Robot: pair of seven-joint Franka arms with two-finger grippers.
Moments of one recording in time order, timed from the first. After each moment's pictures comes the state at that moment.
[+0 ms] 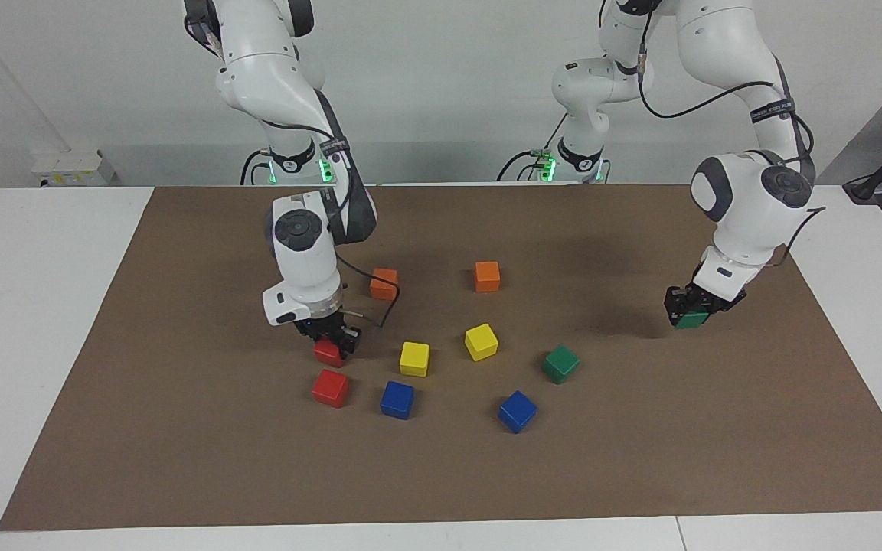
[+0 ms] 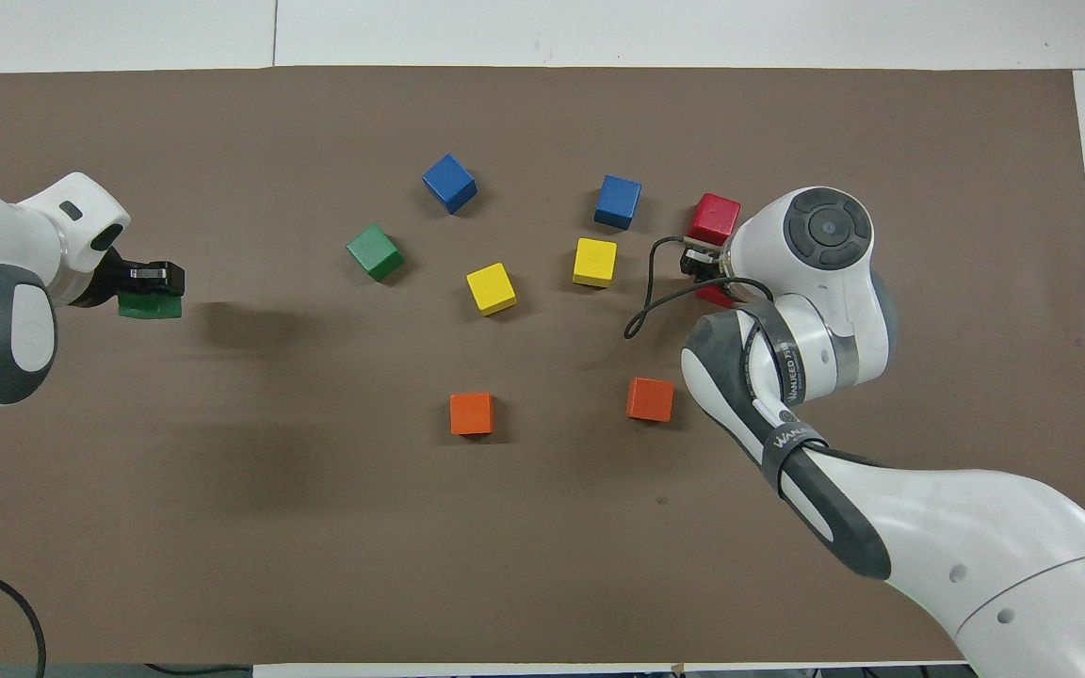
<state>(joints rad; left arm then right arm) 0.09 0.22 -0.06 -1.98 0.01 2.27 0.09 0.36 0.40 -0.10 -1.91 0.00 2.38 0.70</state>
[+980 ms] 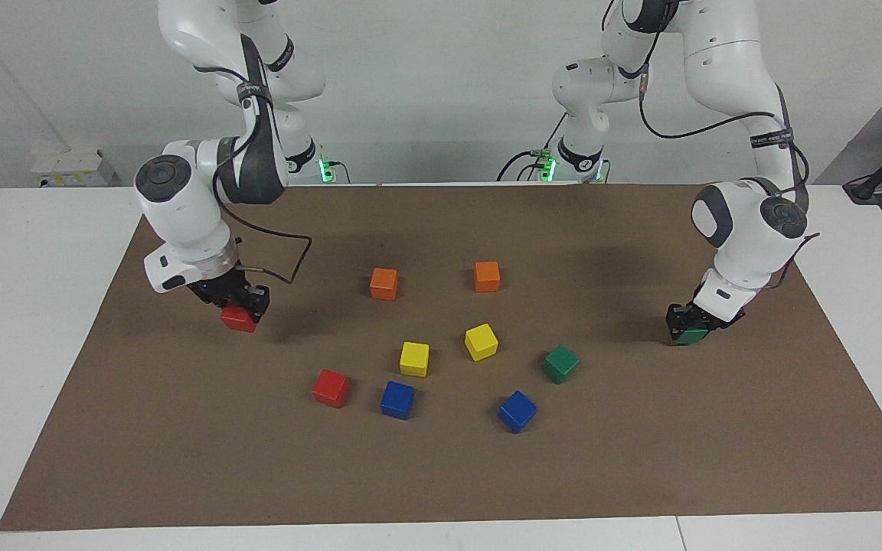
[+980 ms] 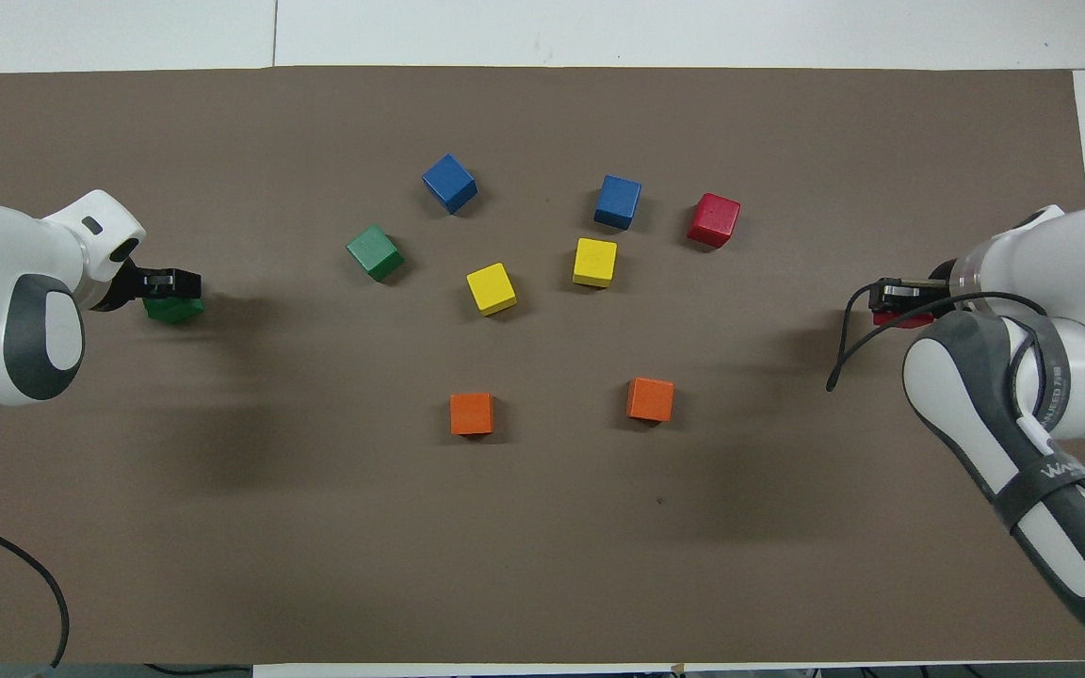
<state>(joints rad) 0.11 0.30 -0.06 -2.01 0.01 2.41 0.11 0.03 0.12 -0.12 -2.16 -0.01 2.36 0.03</state>
